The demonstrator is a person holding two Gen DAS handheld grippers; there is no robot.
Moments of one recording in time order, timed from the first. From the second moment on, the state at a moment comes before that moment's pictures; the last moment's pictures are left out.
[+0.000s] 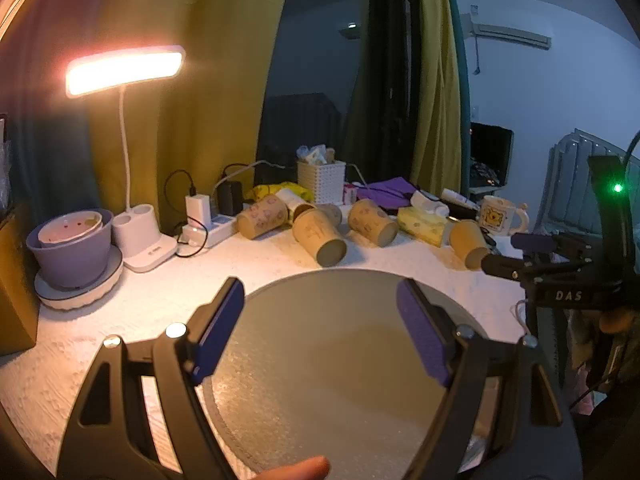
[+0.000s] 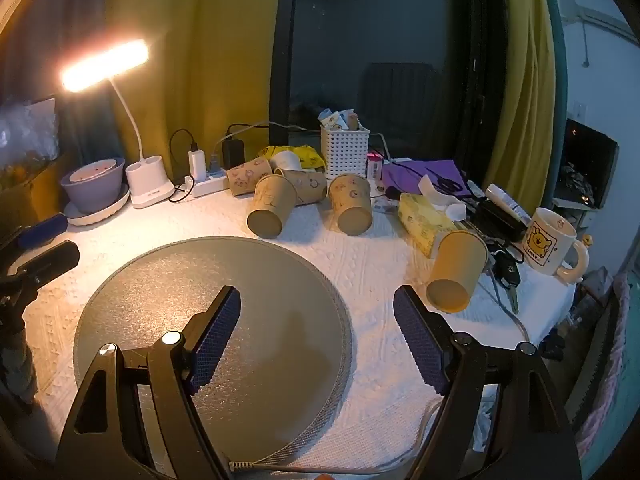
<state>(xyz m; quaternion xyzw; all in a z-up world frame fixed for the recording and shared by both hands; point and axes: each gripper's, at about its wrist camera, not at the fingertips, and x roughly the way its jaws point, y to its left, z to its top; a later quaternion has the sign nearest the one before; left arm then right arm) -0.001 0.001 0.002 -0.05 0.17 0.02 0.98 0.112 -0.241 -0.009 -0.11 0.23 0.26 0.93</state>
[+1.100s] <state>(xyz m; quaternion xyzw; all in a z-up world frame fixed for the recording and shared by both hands) -0.004 -0.006 0.002 -0.04 0.17 0.01 0.98 0.112 -0.242 -0.007 -0.10 0.23 0.26 0.93</state>
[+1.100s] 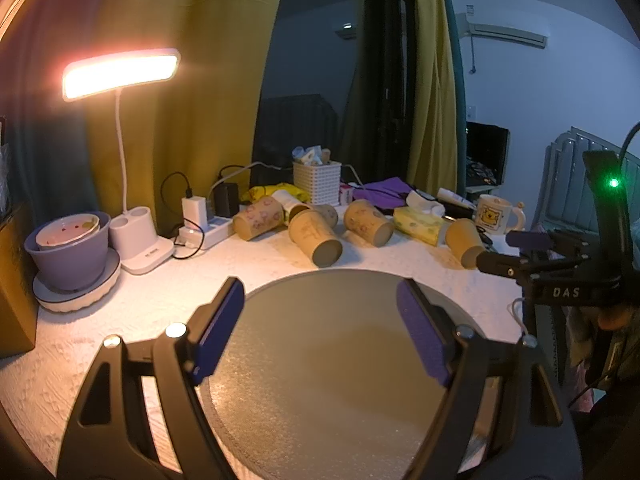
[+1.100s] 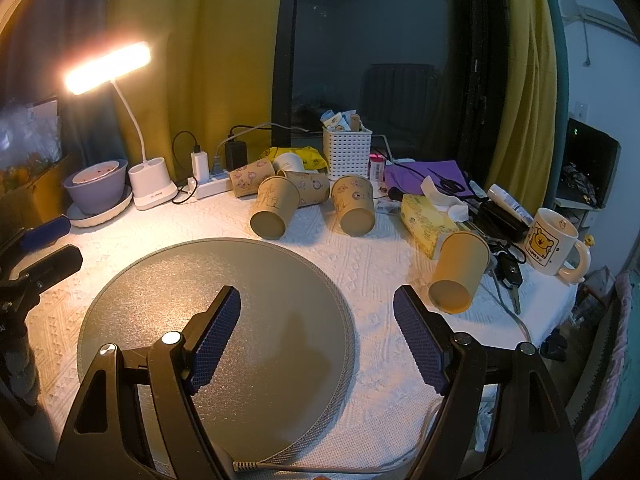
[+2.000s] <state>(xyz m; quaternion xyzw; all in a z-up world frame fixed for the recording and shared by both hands) -0.004 -0.014 0.000 -0.04 0.18 0.01 0.98 0.111 -0.236 -0.003 -0.11 0.23 0.26 0.93</state>
